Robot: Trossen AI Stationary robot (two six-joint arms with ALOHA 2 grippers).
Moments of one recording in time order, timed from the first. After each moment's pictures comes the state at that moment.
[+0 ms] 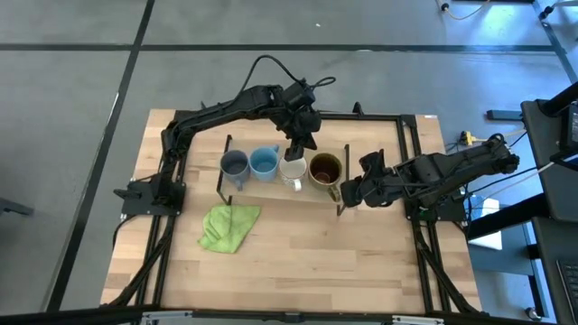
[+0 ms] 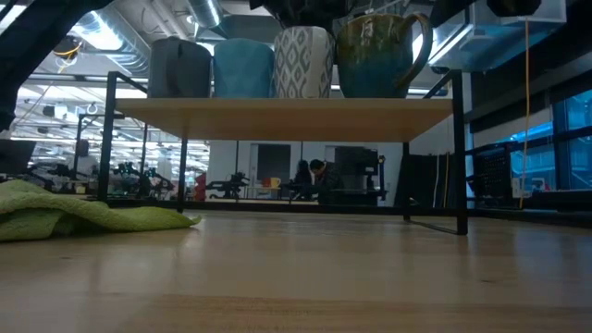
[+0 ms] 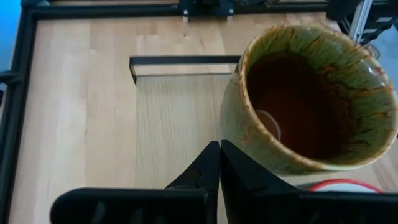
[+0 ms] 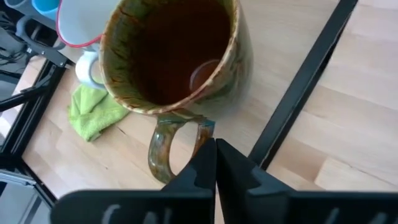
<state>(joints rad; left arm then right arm) 0.35 2.03 2.15 -1.02 0.41 0.32 0.34 1.29 1.35 -1.12 0.47 1.41</state>
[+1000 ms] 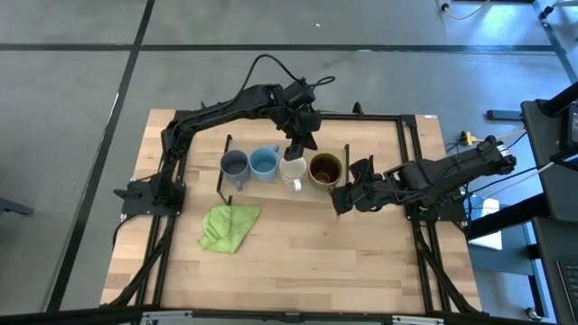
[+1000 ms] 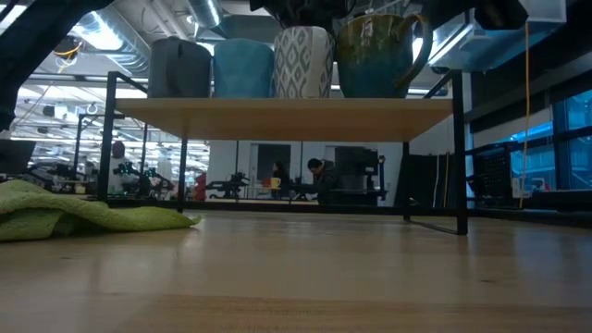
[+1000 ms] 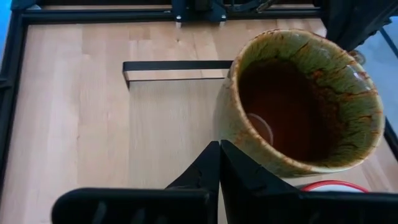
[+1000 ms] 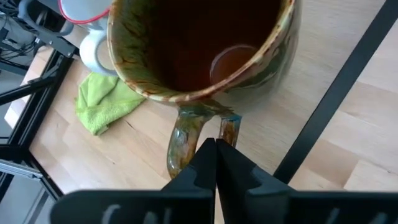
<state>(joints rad) 0.36 2.03 2.15 -1.02 0.45 0.32 0.34 1.33 1.29 -0.96 0.44 1.38</state>
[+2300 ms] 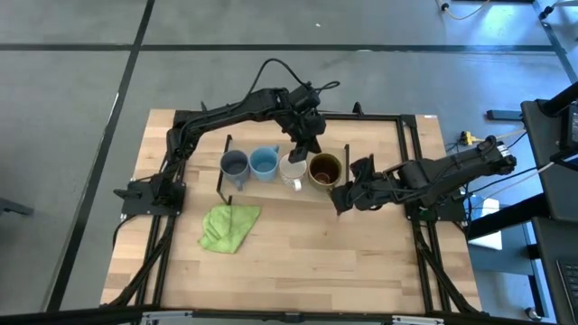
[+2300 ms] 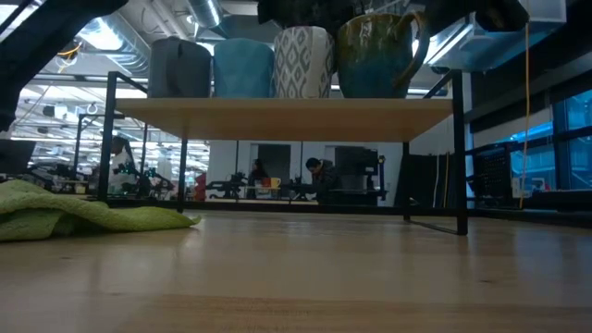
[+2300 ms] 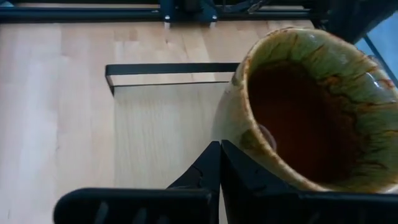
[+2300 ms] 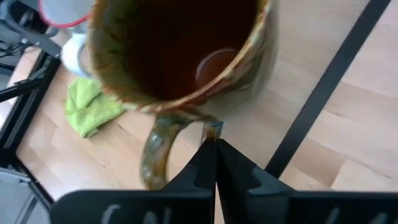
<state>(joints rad) 0.35 2.08 2.15 -0.97 0.51 0.32 0.32 1.33 1.29 -0.99 0.44 1.38</state>
